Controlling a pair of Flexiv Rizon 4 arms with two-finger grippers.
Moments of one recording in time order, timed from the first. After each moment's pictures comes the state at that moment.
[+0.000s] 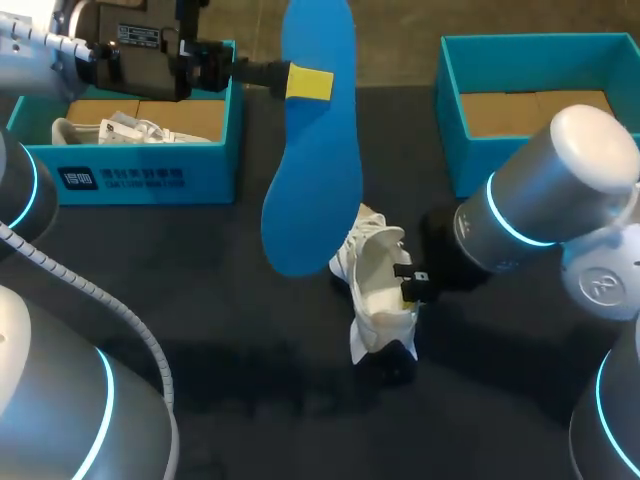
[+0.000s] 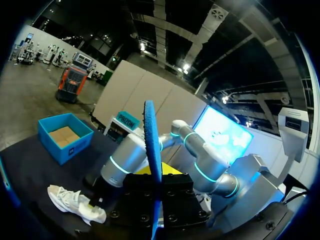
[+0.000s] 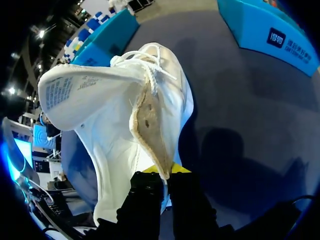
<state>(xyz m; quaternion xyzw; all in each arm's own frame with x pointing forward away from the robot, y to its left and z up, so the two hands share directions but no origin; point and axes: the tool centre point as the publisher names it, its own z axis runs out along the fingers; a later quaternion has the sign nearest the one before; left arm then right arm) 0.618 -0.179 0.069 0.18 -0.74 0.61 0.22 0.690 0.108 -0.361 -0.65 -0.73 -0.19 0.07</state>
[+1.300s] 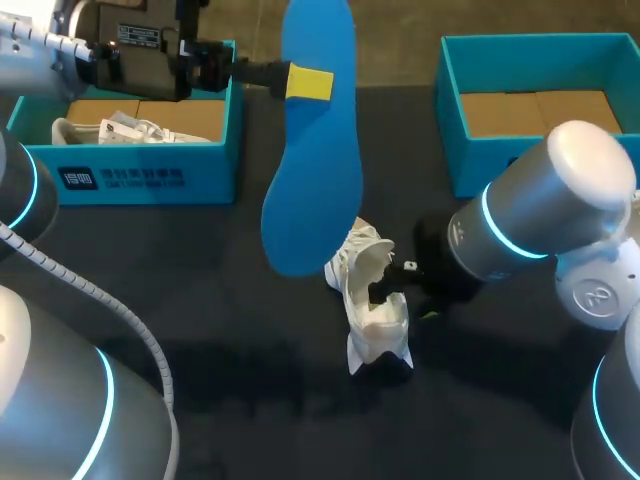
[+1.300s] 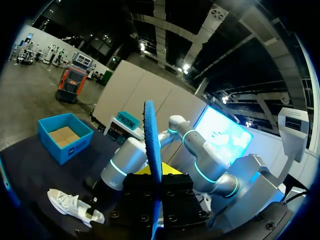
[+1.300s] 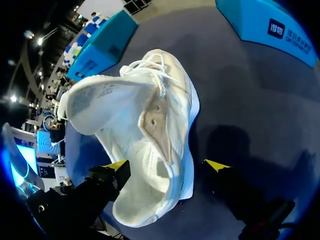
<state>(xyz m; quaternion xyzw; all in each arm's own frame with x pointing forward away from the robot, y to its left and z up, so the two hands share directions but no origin) 0.618 -0.179 0.069 0.18 -0.74 0.61 0.22 0.685 0.124 -0.363 -0.67 -0.71 -0.21 0.09</state>
